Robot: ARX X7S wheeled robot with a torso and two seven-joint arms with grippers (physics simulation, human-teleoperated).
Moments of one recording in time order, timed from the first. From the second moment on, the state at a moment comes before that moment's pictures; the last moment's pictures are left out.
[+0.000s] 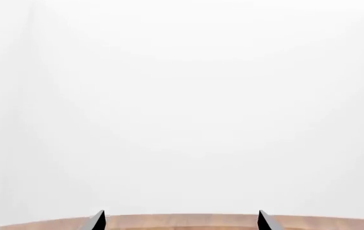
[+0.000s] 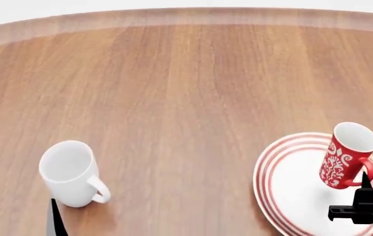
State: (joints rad) left arm -0.16 -0.26 0.44 -0.44 -0.08 0.98 -0.43; right arm 0.75 0.56 -0.38 1.04 0.58 -0.16 -0.25
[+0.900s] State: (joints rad) left arm -0.16 -0.26 0.44 -0.45 -0.11 1.00 -0.41; right arm 0.77 0.54 -0.39 1.11 0.54 -0.20 -0.28
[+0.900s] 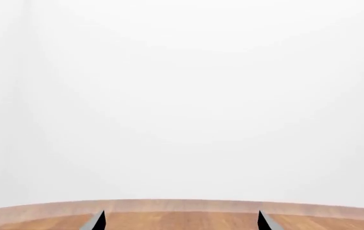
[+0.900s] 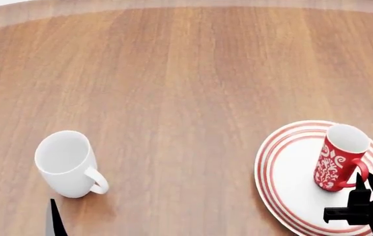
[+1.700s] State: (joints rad) left arm -0.16 -0.25 0.42 -0.45 -0.11 1.01 -0.39; right arm 0.74 0.53 -0.35 1.11 0.48 -0.22 -0.30
